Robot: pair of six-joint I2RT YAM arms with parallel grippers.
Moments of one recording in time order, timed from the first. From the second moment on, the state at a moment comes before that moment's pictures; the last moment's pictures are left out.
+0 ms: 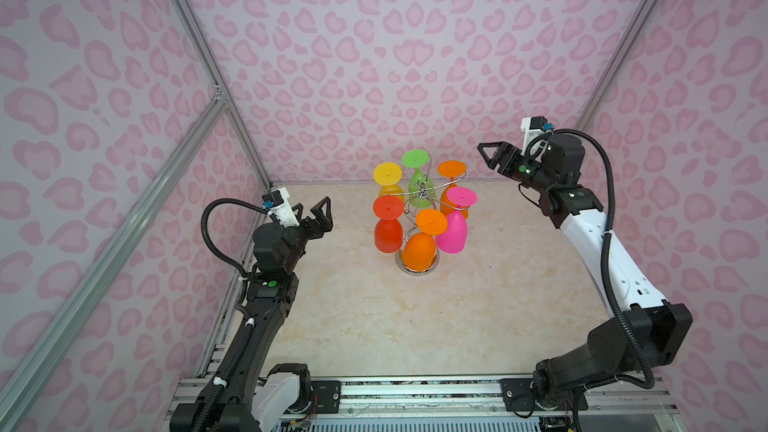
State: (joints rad) left arm -0.03 1.02 0.72 0.27 0.22 -0.45; right arm 0.14 1.55 1.59 -0.23 -0.46 0.59
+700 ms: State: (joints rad) left arm -0.05 1.08 0.72 0.27 0.28 -0.48; right arm 0.21 1.65 1.65 -0.31 -0.53 0.59
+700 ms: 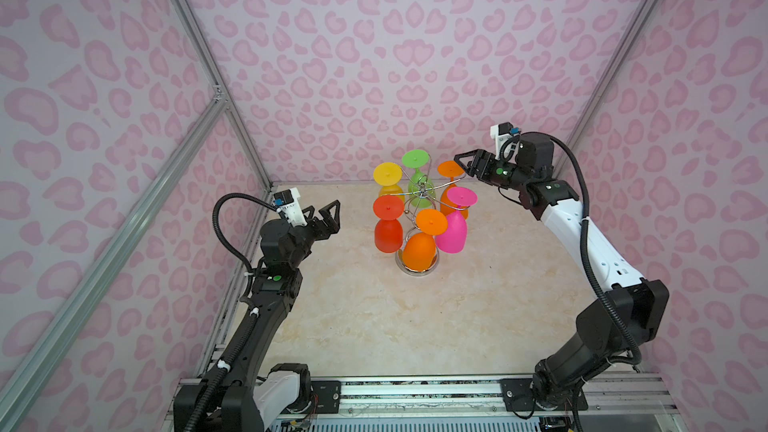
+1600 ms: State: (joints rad) left arm -0.05 1.09 0.72 0.27 0.29 -0.49; right arm 0.25 1.62 1.64 -0.30 -0.53 0.59
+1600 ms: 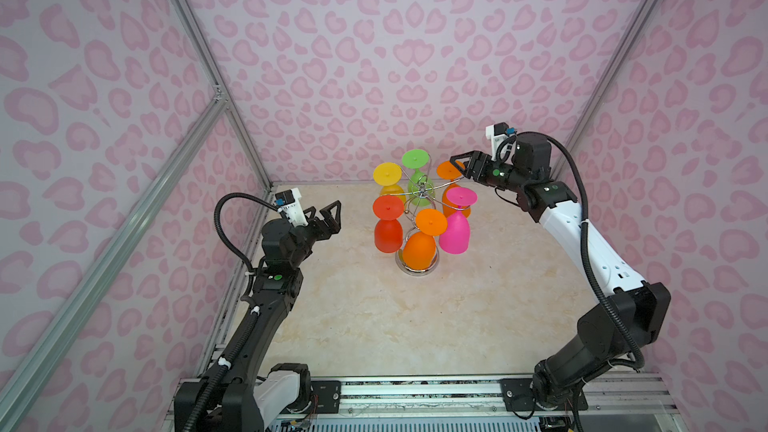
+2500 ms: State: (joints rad) left arm -0.05 1.12 0.72 0.27 0.29 -0.50; right arm 0.25 1.65 1.68 -0.37 -0.53 0.56
